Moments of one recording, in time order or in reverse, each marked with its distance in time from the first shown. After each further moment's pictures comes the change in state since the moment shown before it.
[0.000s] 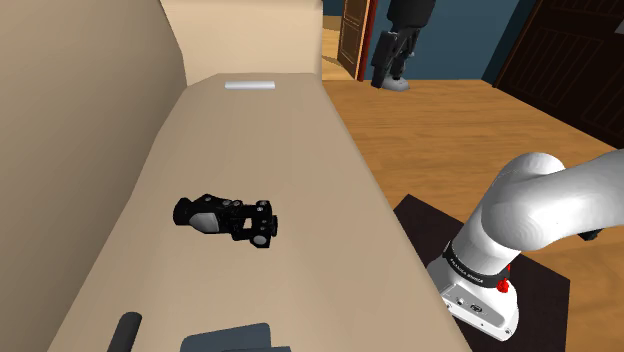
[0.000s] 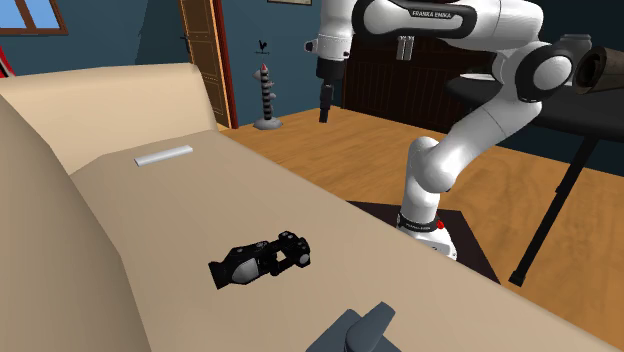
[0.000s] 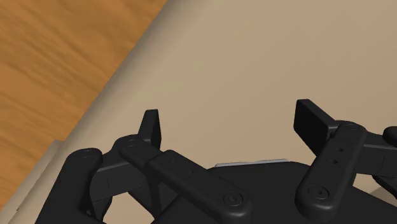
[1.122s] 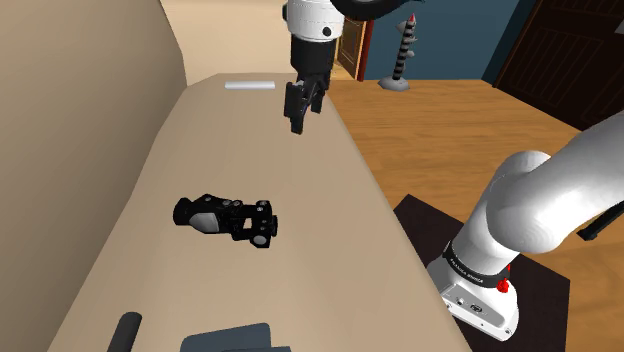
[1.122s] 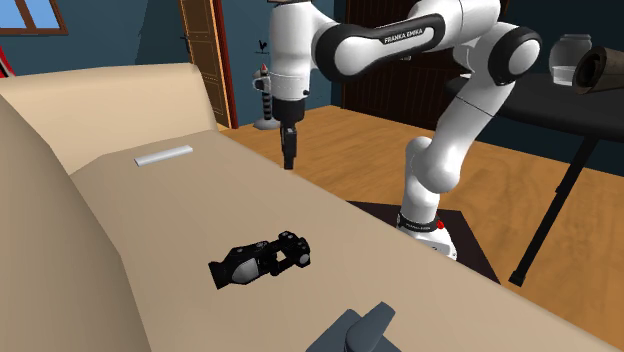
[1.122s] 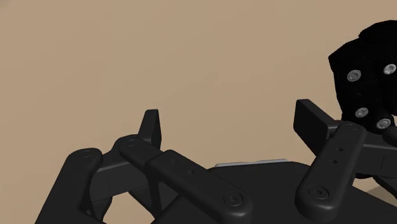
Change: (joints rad) arm 0.112 0.352 0.258 0.112 0.057 0.196 0.118
